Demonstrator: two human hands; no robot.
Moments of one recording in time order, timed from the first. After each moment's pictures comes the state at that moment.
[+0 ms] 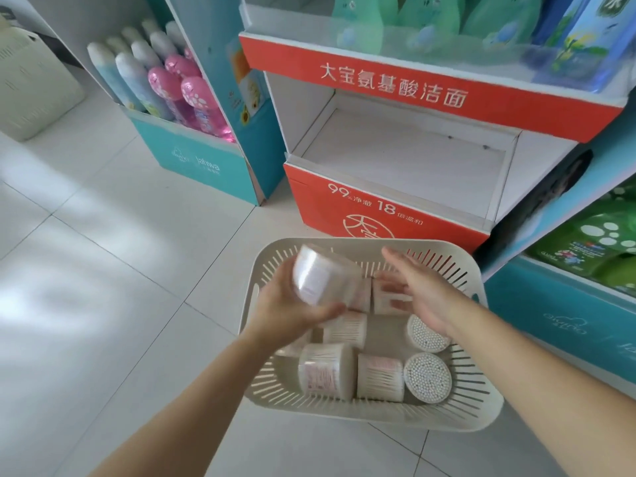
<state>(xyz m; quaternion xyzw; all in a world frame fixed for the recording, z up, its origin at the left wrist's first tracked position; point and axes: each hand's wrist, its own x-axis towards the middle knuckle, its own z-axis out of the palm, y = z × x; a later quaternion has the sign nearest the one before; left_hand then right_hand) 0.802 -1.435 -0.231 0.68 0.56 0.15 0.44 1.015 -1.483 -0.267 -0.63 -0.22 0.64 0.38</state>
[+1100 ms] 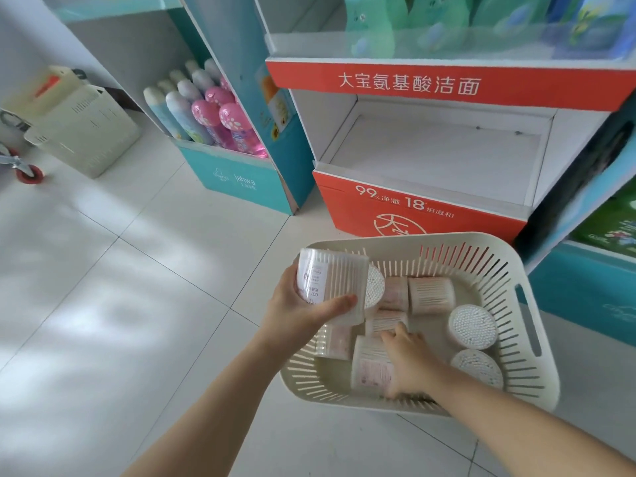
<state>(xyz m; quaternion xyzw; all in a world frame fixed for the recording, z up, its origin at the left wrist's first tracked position) 0.775 -1.447 -0.204 0.62 0.55 0.21 0.52 0.932 -1.532 -0.361 -0.68 -0.63 0.36 -0.06</state>
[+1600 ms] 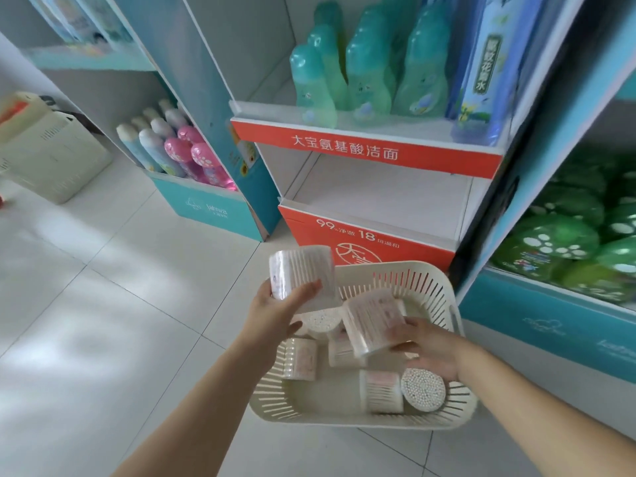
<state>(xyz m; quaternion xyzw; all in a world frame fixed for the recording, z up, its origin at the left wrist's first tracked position) 0.823 -1.445 -0.166 0.49 0.55 0.24 0.63 1.038 -1.546 -0.263 -0.55 -0.17 0.74 0.35</state>
